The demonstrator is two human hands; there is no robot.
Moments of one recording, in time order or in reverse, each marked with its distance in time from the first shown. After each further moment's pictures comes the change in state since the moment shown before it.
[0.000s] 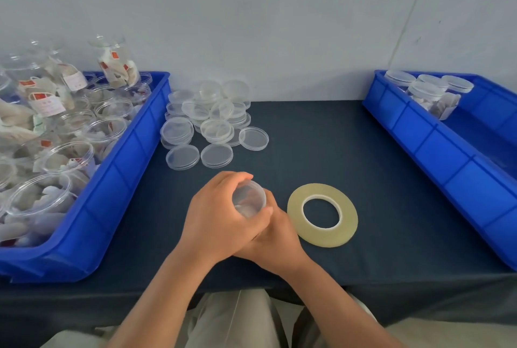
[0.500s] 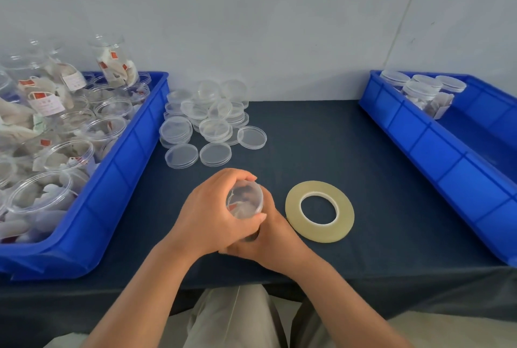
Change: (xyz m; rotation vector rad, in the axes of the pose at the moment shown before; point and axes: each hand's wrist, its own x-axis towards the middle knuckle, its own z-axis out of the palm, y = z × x) left_hand 0.003 -0.019 -0.012 -0.067 -0.107 0.180; right_hand -0.004 -0.004 -0.012 0.028 -0.192 0.037
